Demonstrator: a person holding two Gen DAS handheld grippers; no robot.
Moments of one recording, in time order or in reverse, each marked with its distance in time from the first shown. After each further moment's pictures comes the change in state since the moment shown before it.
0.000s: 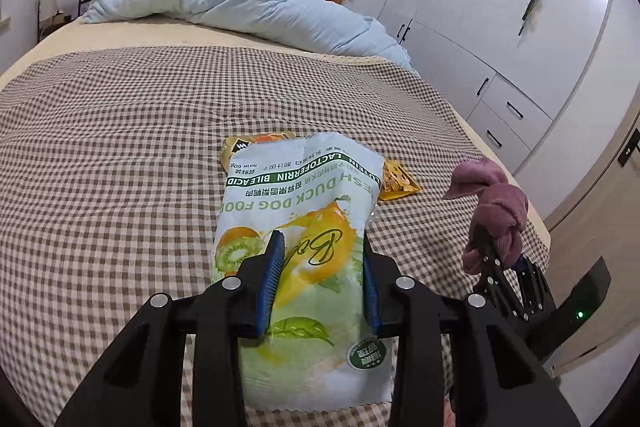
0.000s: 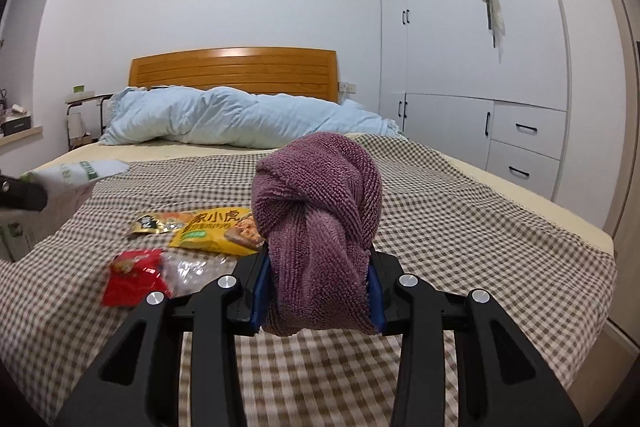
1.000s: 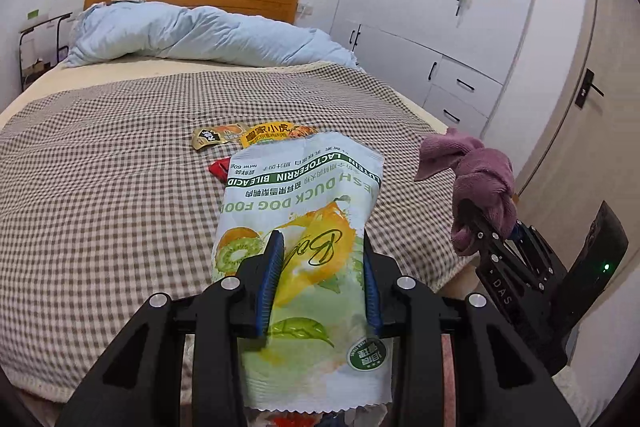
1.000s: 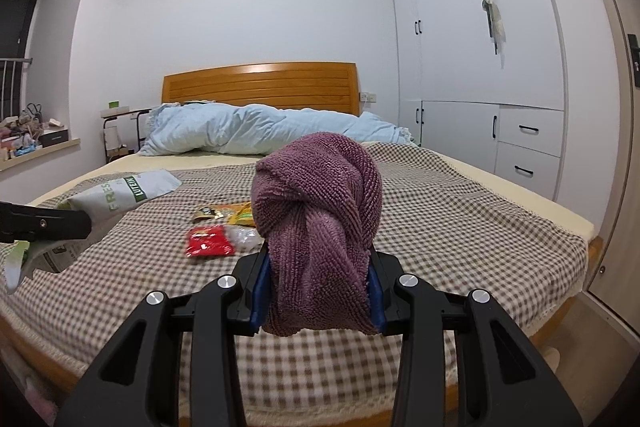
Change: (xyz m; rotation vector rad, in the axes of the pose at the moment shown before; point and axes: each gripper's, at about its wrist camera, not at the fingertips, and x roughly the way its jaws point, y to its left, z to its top) left arm -0.090 -0.050 -0.098 0.167 -0.082 -0.059; right arm -0.138 -0.027 -0.012 0.015 -0.030 0.119
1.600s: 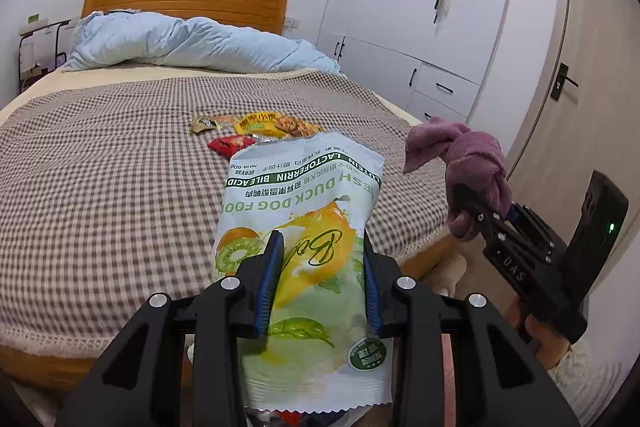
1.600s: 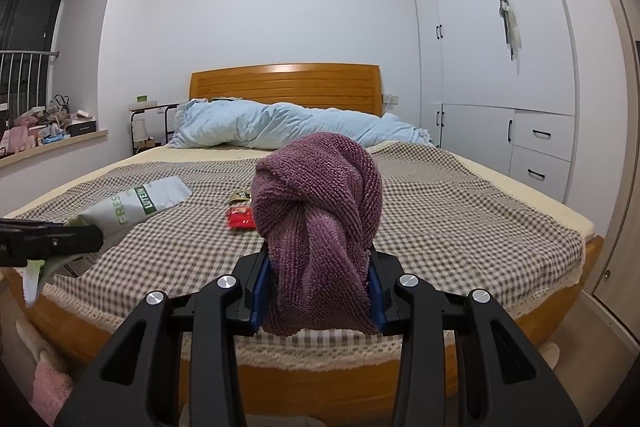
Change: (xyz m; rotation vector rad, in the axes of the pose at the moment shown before) left arm -0.038 0.003 -0.063 0.016 -0.050 -0.049; right arm -0.059 0.001 -0.020 -0.030 0.008 0.084
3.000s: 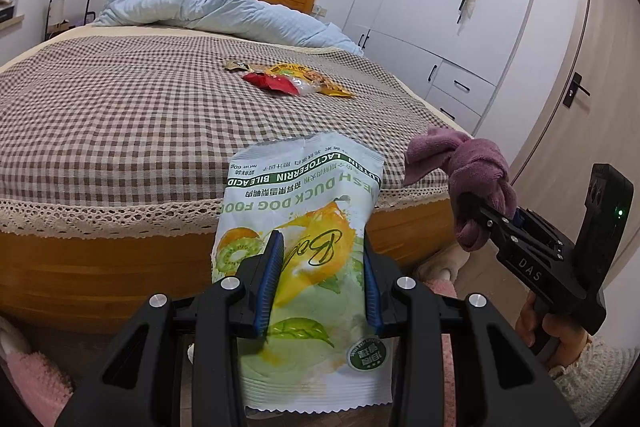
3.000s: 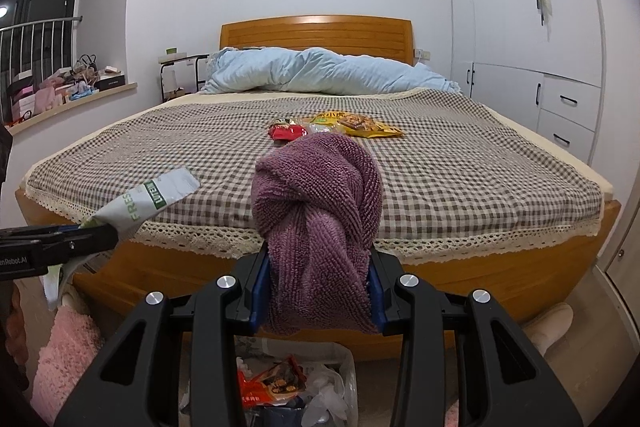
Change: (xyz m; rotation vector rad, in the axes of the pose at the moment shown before) left arm -0.025 0.002 -0.108 -0.114 0.010 0.034; right arm -0.025 0.021 -0.062 -0.036 0.180 0.092
